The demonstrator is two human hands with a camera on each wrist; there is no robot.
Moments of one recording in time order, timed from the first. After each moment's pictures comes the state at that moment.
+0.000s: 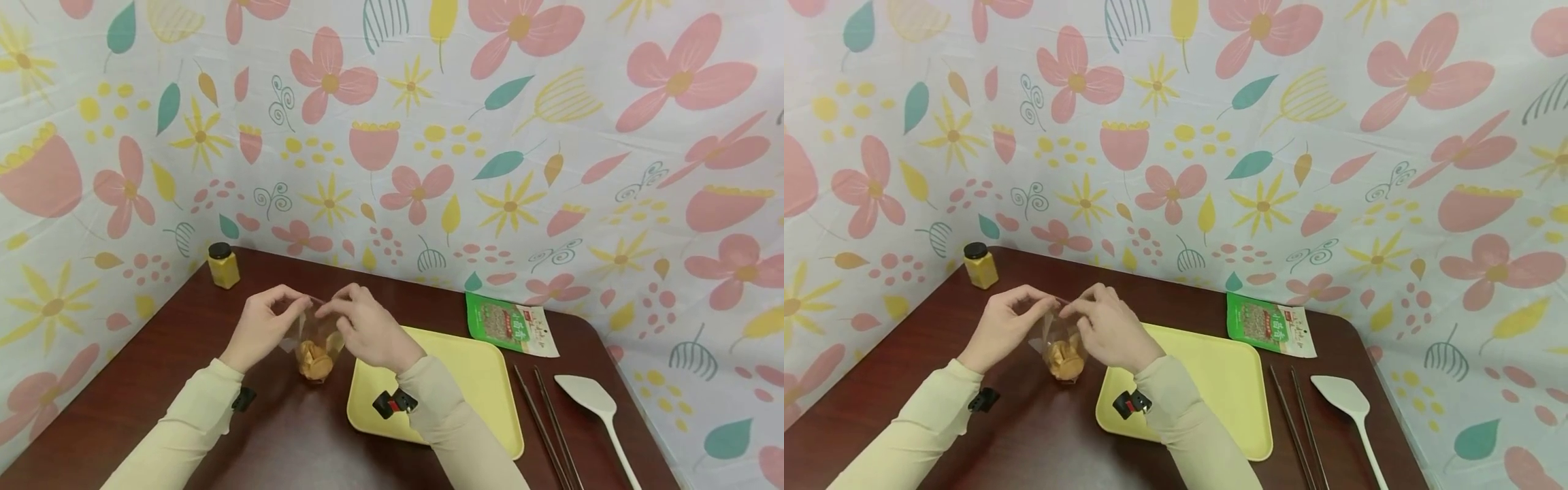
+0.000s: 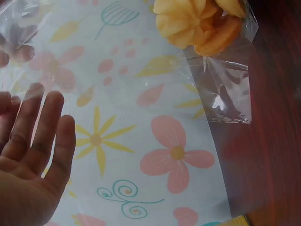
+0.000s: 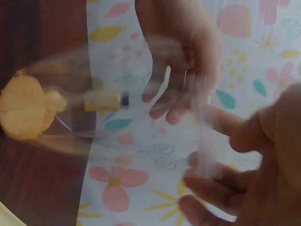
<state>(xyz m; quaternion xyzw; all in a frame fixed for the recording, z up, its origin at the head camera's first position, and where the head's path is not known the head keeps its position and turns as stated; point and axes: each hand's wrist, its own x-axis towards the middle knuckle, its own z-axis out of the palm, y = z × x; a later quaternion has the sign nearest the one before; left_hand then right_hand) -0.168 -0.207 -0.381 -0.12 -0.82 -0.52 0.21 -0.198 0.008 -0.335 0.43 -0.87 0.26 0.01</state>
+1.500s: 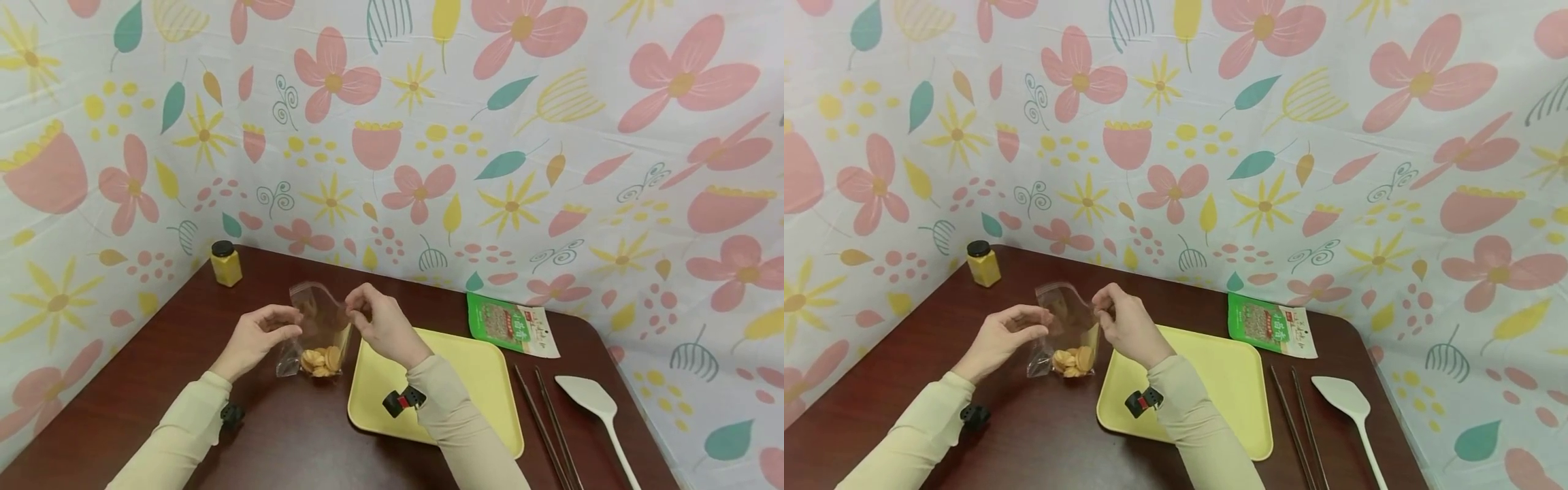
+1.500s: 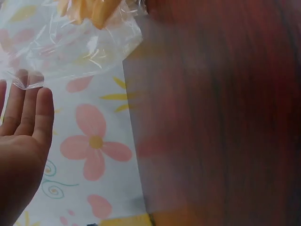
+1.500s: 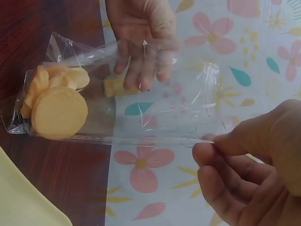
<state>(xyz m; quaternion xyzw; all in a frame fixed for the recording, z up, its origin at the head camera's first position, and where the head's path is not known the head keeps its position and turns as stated) -0.173 -0.240 -0.446 -0.12 -0.77 -0.62 0.11 -0.216 0.021 -0.359 0.38 -0.83 0.41 0.01</state>
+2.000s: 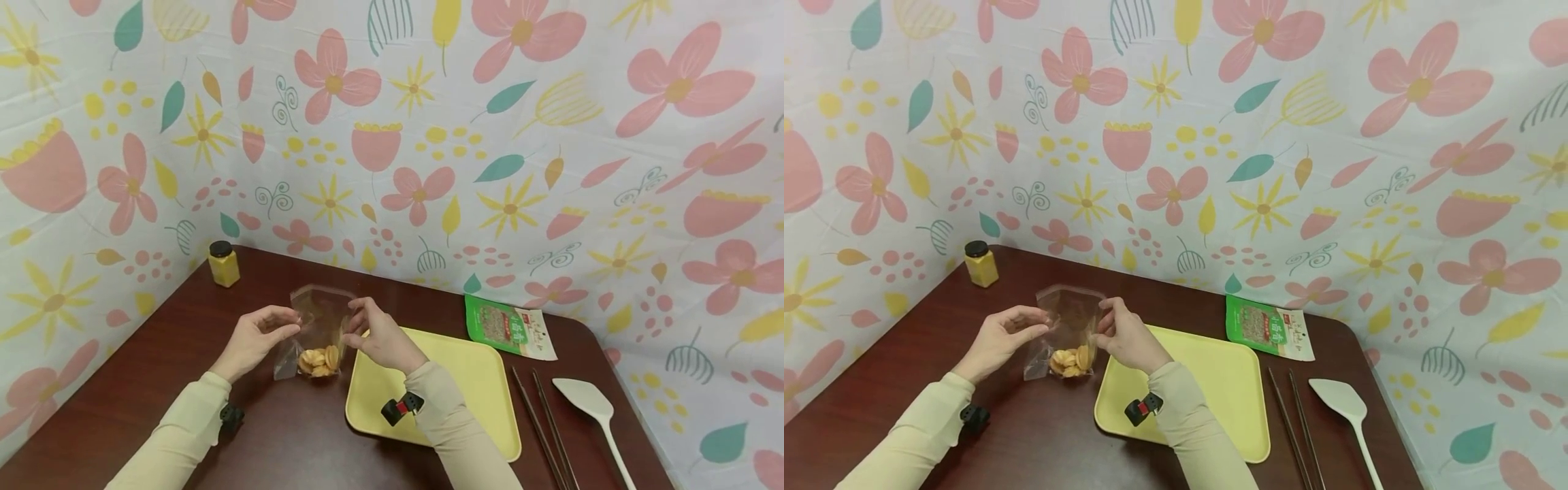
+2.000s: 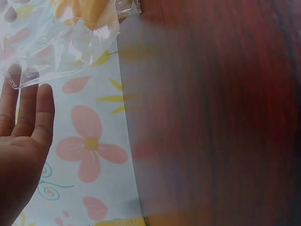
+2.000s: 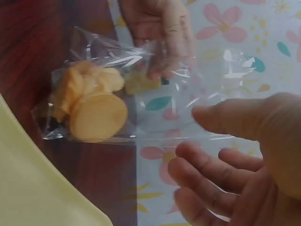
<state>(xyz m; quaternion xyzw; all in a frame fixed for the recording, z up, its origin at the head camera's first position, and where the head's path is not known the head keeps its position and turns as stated) -0.177 -0.238 -0.450 -0.12 -0.76 -0.62 0.12 -0.224 0.027 -0.386 0.34 -0.85 0.40 -0.09</state>
